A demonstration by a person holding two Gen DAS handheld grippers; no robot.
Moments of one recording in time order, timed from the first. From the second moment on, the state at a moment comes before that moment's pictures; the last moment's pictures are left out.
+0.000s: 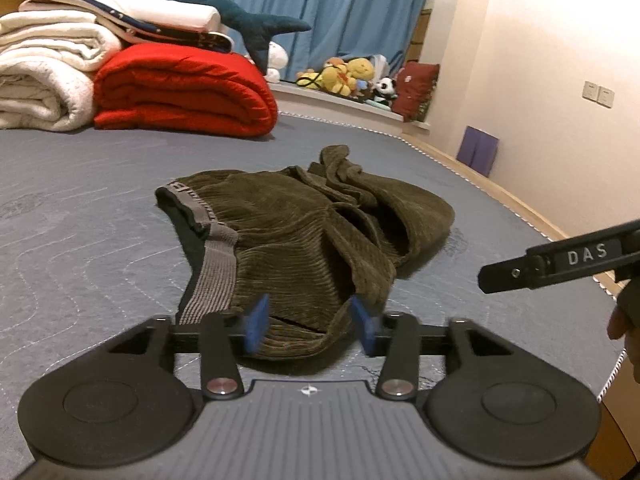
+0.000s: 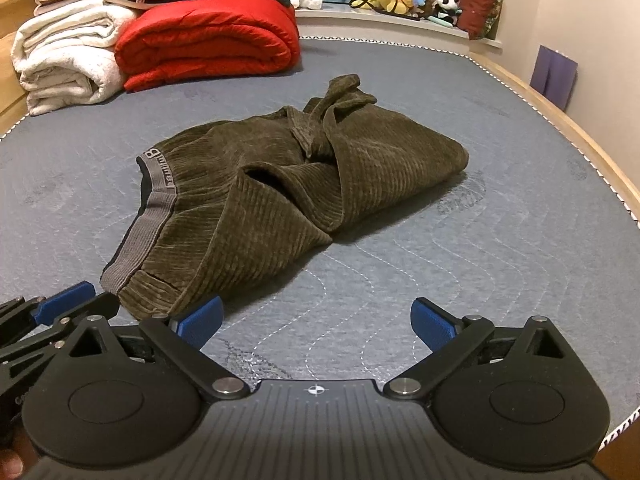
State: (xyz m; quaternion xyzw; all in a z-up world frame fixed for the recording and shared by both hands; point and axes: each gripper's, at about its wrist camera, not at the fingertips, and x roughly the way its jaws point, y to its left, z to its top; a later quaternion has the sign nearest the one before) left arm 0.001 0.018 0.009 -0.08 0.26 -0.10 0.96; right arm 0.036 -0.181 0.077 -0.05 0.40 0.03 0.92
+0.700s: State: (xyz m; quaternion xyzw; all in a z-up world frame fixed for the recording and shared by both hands) left arm 0.000 0.030 0.009 -0.10 0.25 -0.09 0.96; right arm 0.039 -0.175 0.078 -0.04 0.38 0.03 0.92
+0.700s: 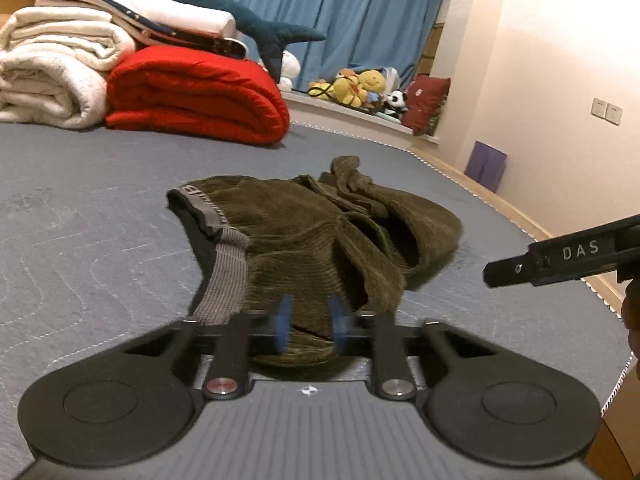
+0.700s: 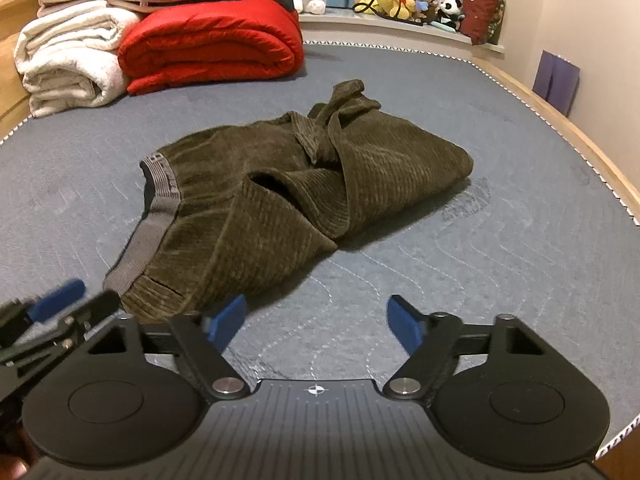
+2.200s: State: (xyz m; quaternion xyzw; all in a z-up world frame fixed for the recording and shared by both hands) left arm 0.195 0.160 -0.037 -0.28 0.32 -0.13 0.89; right arm 0.128 -0.113 -0.006 -0.05 0.45 0.10 0.88
